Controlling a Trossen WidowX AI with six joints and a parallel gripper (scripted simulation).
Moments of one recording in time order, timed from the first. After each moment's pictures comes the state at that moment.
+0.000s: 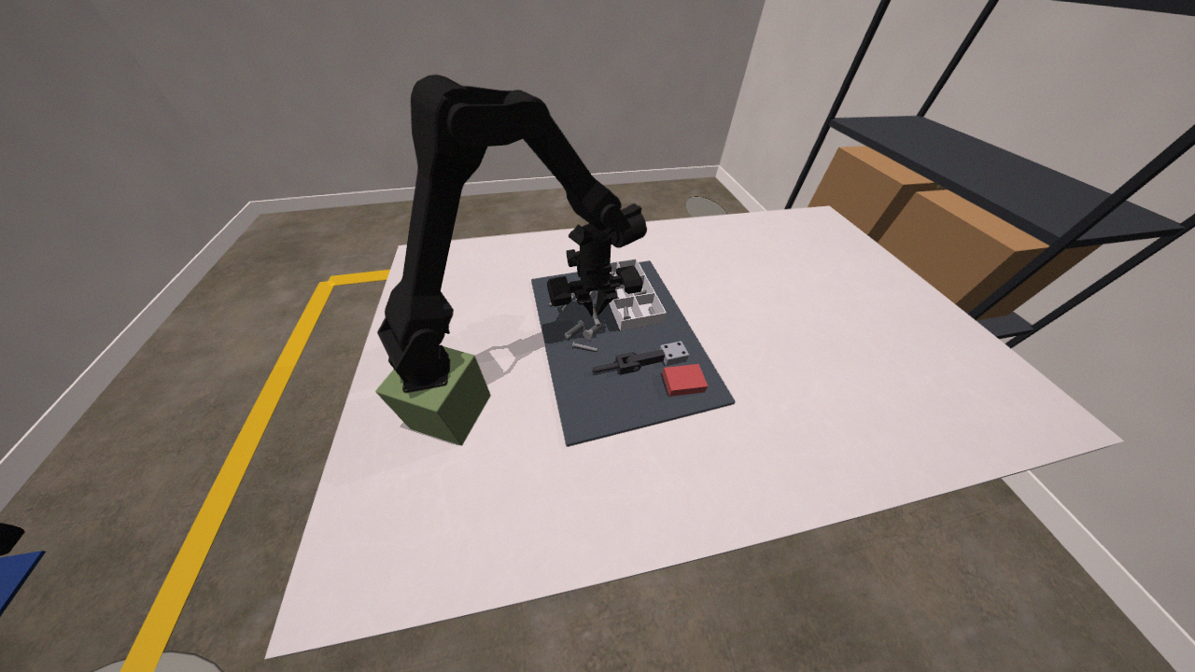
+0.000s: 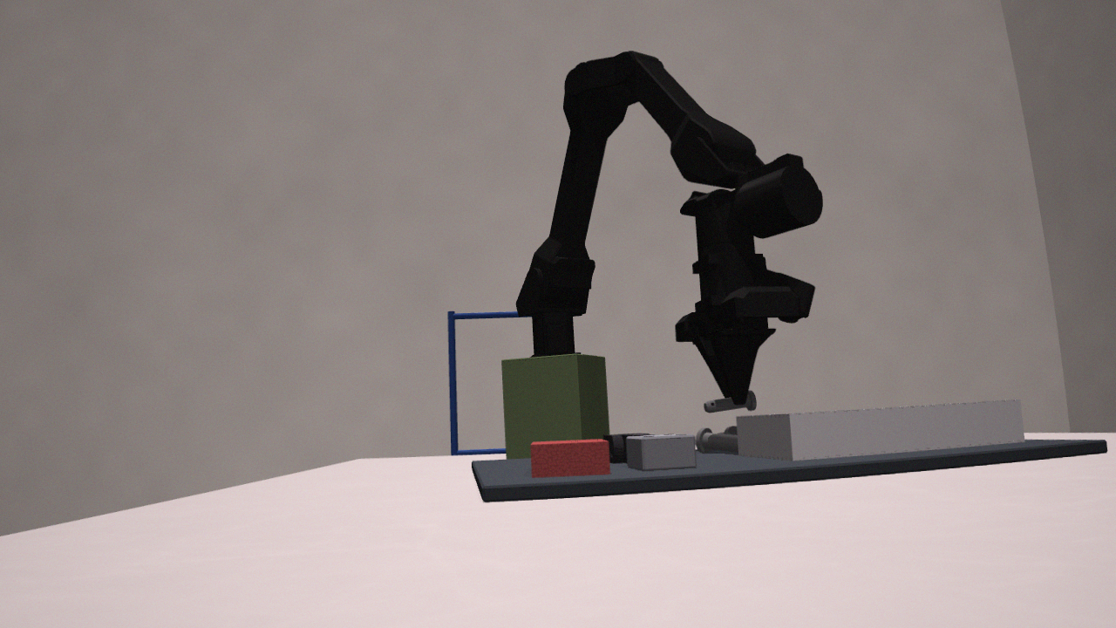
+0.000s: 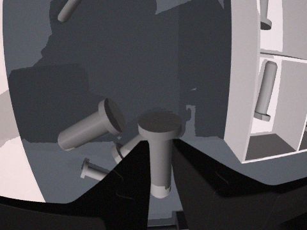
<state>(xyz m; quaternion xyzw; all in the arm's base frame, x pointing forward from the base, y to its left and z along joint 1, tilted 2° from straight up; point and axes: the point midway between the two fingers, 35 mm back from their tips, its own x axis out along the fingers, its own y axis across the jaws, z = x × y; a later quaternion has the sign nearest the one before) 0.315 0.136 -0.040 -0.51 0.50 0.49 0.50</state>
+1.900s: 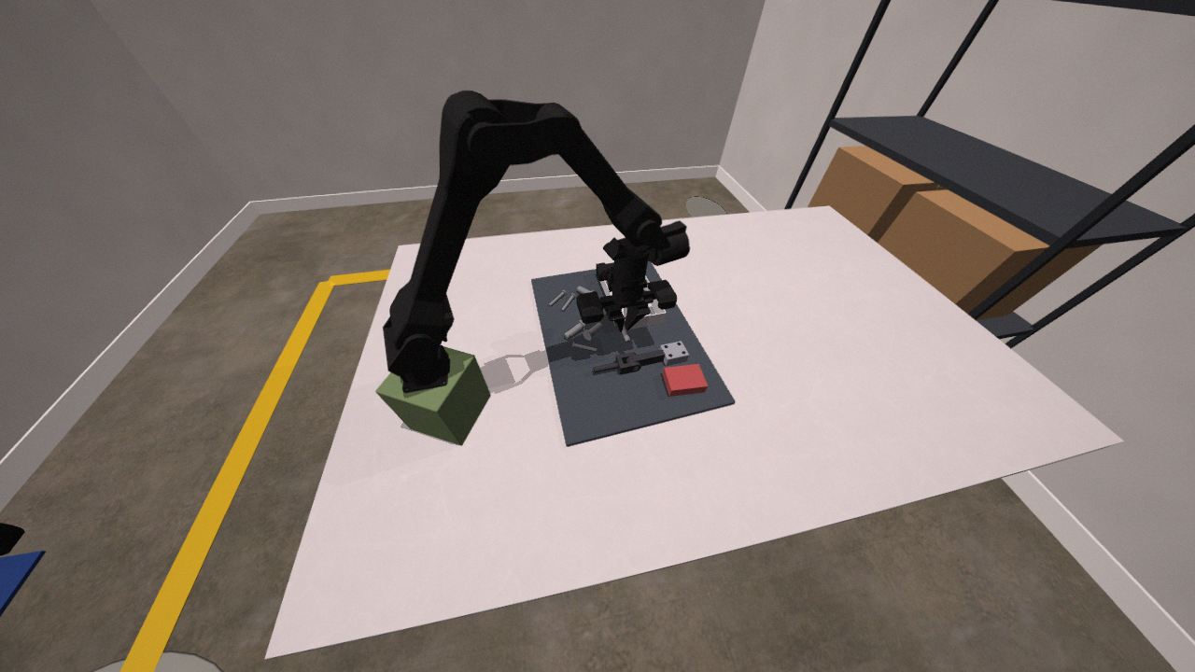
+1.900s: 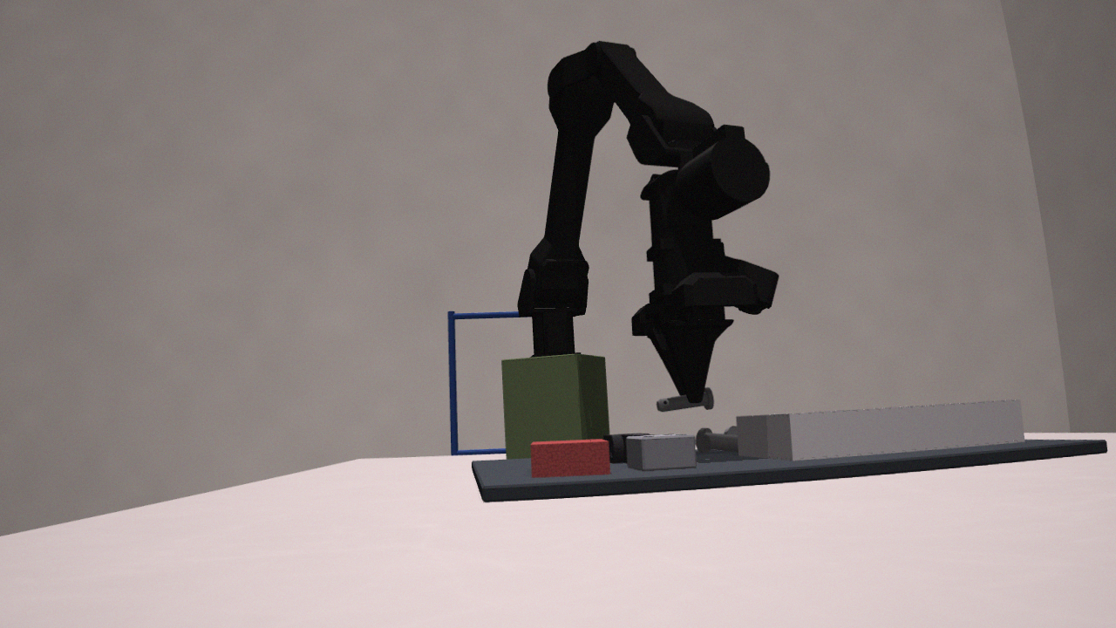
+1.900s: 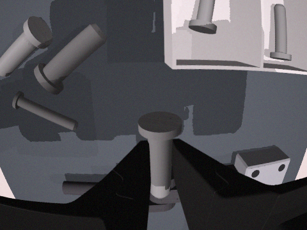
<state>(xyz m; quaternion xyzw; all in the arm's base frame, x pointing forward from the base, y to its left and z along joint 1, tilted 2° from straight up) 0.363 0.075 -0.035 -0.51 0.50 0.49 0.50</state>
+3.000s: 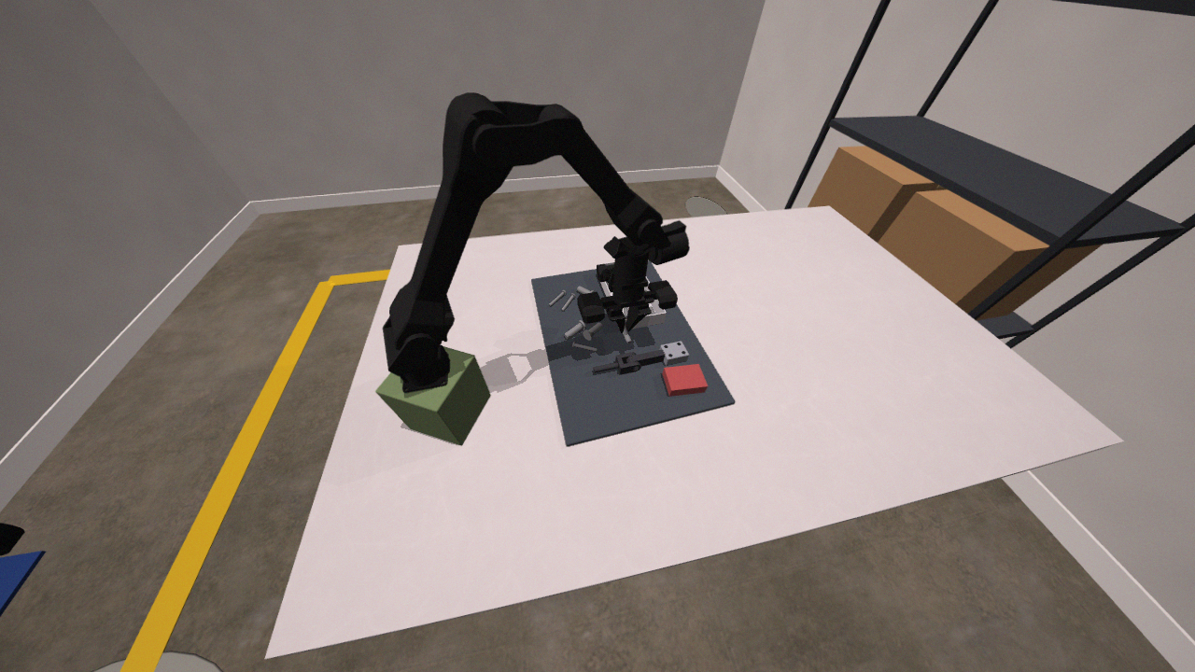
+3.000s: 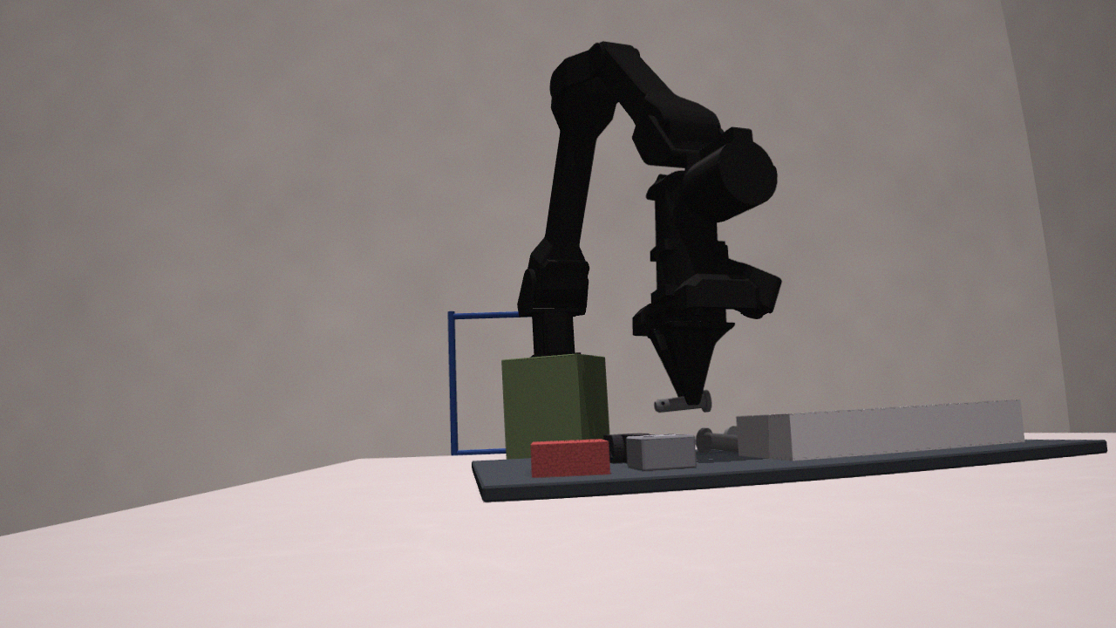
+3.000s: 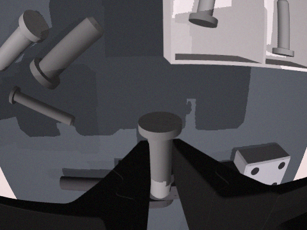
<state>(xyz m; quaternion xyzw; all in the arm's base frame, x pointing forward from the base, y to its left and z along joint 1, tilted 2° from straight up) 0.365 0.074 -0.036 -0.52 0.51 0.48 0.49</state>
